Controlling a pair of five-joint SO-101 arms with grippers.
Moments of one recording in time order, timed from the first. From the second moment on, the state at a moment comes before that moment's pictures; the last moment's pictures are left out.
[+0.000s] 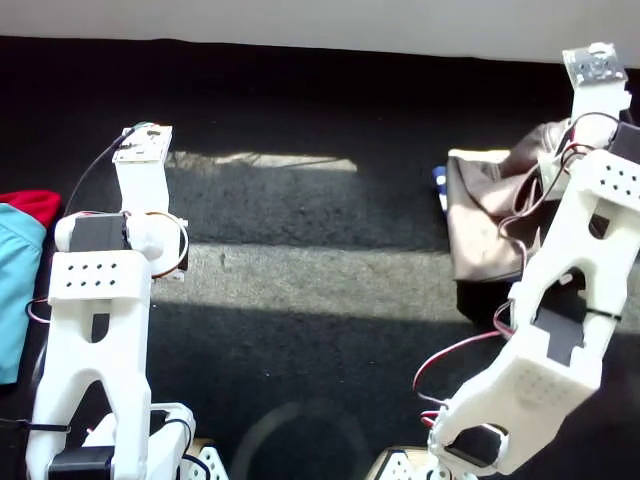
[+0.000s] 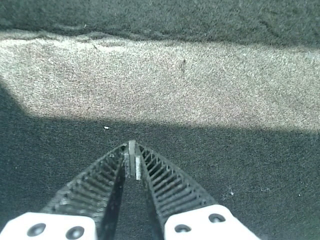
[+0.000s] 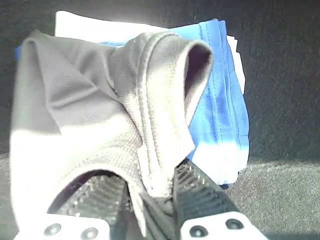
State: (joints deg) left arm -10.0 -30.3 33.1 74.9 -2.9; right arm 20.0 21.4 -31.2 78.0 32.4
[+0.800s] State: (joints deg) left arm -10.0 -30.3 33.1 74.9 -2.9; right arm 25.8 31.6 -36.4 67.3 25.1
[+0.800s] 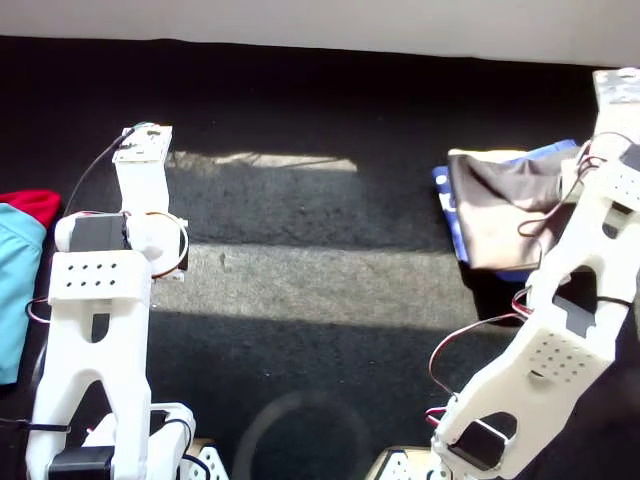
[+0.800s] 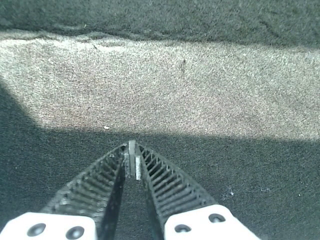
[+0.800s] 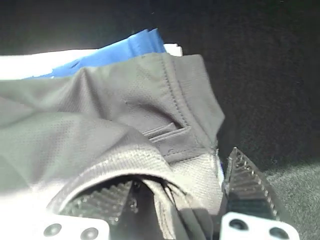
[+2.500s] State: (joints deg) left arm -10.0 -30.3 33.1 74.9 -2.9; right arm 26.0 28.8 -40.2 73.5 0.9
